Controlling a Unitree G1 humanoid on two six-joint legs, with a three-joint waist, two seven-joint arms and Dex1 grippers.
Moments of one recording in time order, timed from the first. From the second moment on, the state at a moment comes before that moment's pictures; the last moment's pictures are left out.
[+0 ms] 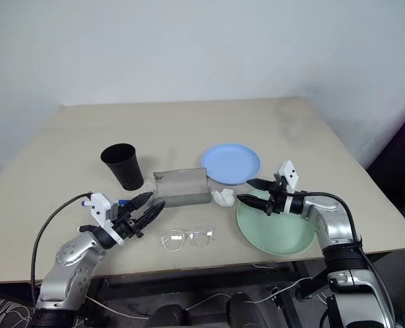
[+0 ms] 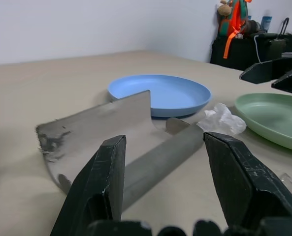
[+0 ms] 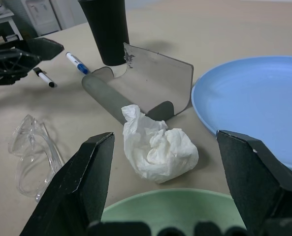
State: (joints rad) left arm 0.06 0.36 0.05 -0.12 -0.43 0.10 -0.73; right arm -0.43 -0.50 0.01 0.34 0.37 0.27 1.14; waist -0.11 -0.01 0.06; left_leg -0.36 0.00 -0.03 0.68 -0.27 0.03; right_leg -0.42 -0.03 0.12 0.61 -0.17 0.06
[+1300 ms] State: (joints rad) left arm 0.00 0.37 -0.05 -0.13 -0.44 0.17 -0.86; right arm -0.34 -0.59 -0.07 0.27 0.34 0.31 0.98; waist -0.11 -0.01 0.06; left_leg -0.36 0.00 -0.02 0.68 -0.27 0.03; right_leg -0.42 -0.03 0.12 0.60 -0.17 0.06
